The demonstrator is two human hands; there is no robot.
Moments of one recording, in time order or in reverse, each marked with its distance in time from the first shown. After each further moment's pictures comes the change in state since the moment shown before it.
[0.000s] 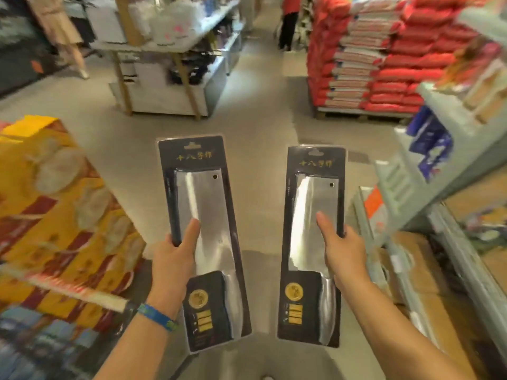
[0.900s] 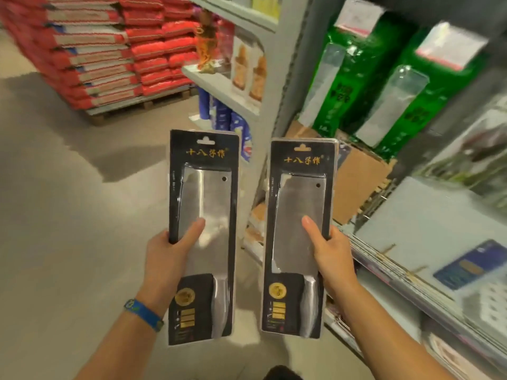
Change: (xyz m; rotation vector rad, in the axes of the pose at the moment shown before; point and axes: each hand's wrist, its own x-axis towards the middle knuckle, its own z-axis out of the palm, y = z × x) left_hand 0.107 0.107 0.419 0.159 -1.051 0.200; right_hand 0.148 -0.008 -0.149 0.093 0.754 0.137
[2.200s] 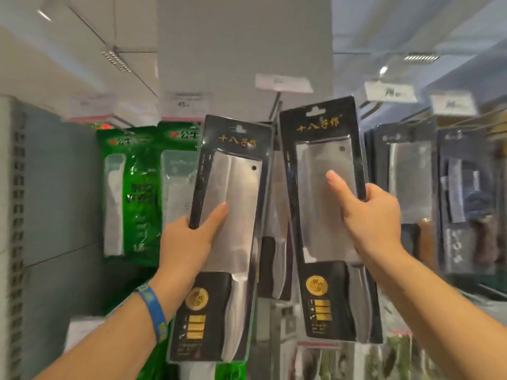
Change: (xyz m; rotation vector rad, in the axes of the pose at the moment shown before) left_hand 0.047 0.502 0.461 -0.270 -0.581 0.883; right_hand 0.162 -0.402 -0.364 -0.272 1.292 -0.776
